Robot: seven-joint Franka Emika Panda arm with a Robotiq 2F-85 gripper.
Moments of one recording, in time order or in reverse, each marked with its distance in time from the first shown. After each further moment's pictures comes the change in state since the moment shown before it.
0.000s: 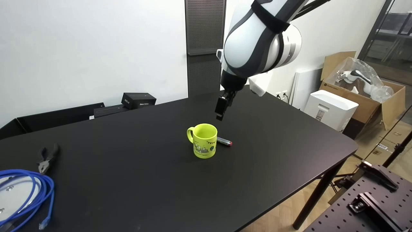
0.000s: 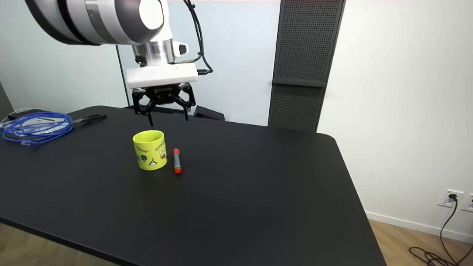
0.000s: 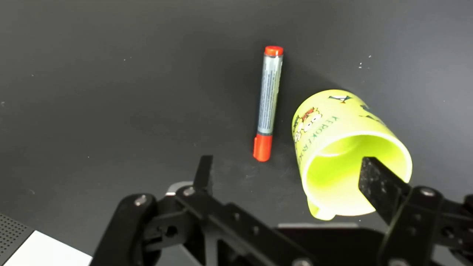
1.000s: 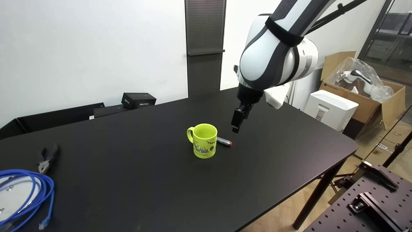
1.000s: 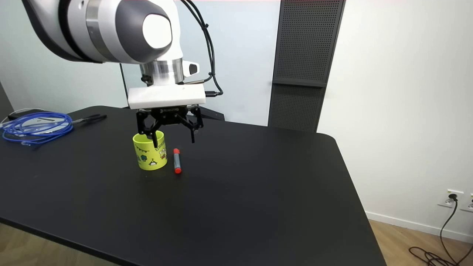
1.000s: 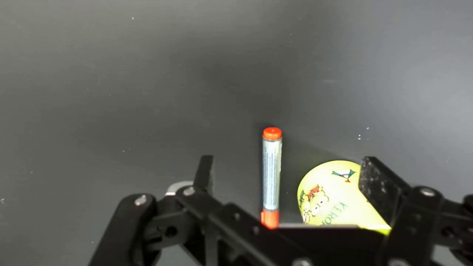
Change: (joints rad) arm -0.063 -0.001 -0.007 -0.106 0.032 0.022 -0.012
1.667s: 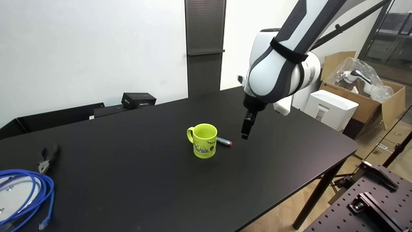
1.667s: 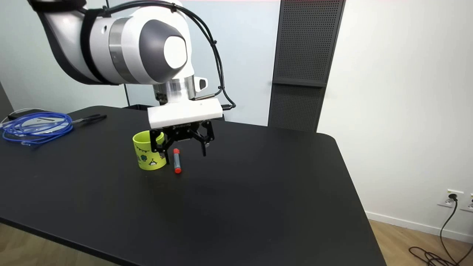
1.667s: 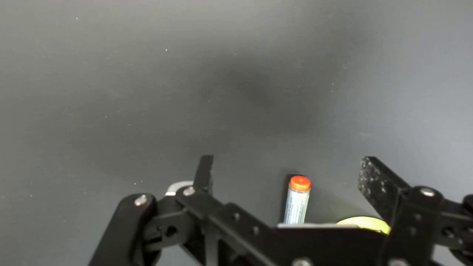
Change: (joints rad) arm -0.032 0.087 -0.039 0.005 -0.133 0.054 -0.041
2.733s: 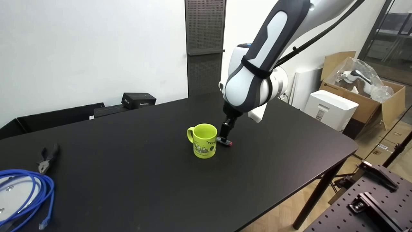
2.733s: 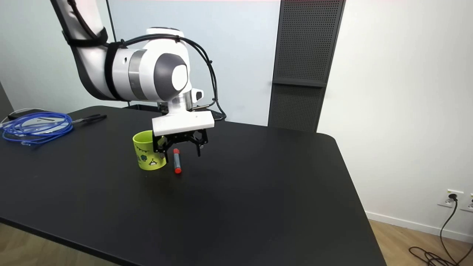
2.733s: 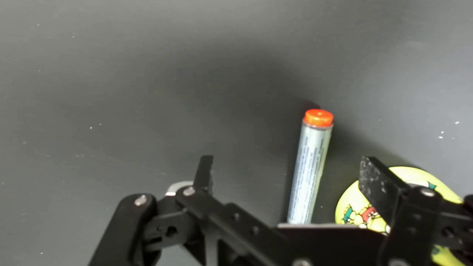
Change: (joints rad) arm 0.010 0.224 0.059 0.201 0.005 0.052 0.065
